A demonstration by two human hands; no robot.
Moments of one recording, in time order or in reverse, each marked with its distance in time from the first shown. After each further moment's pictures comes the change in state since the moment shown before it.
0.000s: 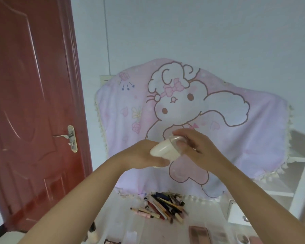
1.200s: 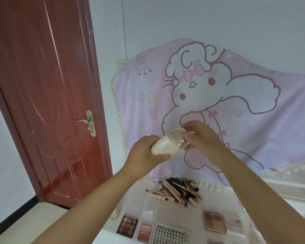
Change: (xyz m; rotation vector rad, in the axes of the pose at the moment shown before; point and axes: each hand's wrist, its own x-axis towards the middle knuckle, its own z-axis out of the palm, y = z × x) left_hand -0.034 -0.048 0.029 0.010 0.570 -0.012; right_hand 0.007 0.010 0.043 0.573 -0.073 0.345
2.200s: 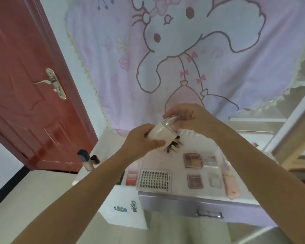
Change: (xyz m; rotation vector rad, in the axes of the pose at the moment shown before) left_hand -0.048 -0.026 0.075 -0.187 -0.350 -0.202; right_hand -0.060 0.053 -0.022 -0.125 -0.172 0.173
